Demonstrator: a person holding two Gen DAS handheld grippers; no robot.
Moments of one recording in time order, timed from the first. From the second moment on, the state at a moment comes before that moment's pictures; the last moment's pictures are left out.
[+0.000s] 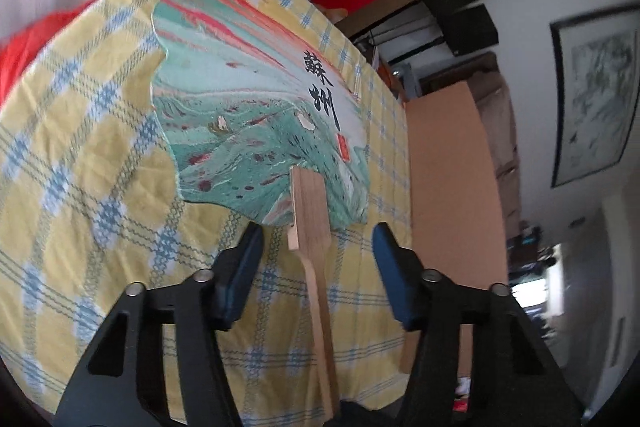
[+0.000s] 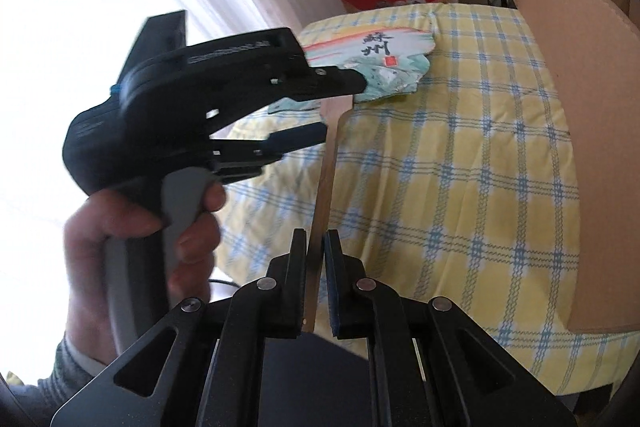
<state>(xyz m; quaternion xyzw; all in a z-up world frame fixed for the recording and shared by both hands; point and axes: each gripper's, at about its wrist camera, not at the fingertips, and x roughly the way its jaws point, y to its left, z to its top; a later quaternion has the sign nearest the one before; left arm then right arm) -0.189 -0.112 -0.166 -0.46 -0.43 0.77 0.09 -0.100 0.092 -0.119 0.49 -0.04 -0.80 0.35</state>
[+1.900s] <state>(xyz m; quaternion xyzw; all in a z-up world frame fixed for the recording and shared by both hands) -0.292 0.126 -0.048 -0.47 -0.33 0.78 0.26 -0.111 0.291 -0.017 0.38 -0.11 -0.90 0.20</state>
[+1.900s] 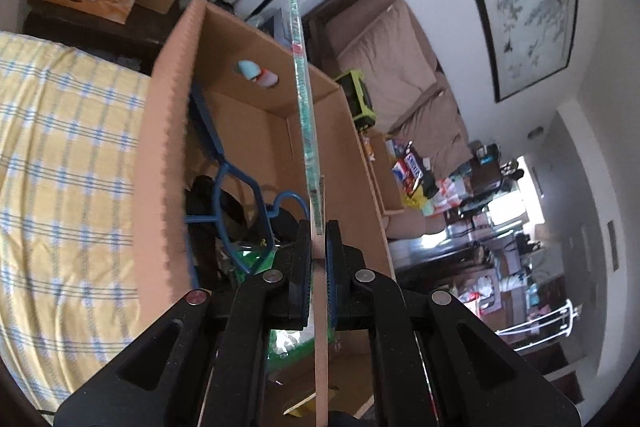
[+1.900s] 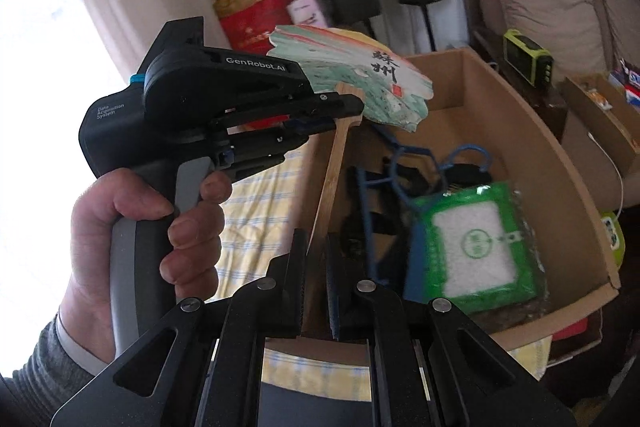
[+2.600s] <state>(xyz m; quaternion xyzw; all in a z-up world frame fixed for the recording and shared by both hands) -0.302 0.195 -0.075 -0.54 -0.22 0.77 0.24 -0.122 0.325 -0.048 0.40 -0.13 -0.89 0.15</state>
